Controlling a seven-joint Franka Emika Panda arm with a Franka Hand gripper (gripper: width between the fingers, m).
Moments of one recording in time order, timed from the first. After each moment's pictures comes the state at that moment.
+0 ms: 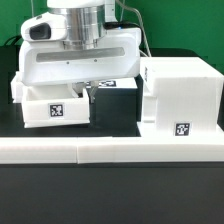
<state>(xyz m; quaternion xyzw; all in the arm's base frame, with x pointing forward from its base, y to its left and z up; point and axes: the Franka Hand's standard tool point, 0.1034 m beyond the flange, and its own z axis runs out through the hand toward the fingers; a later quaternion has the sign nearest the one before) 0.525 -0.045 0.028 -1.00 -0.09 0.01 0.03</state>
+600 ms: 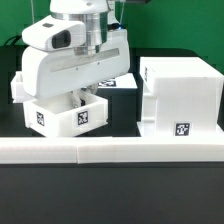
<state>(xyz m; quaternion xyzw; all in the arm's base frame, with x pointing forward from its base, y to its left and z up) 0.531 -0.046 0.021 -0.93 -0.37 0.01 0.01</state>
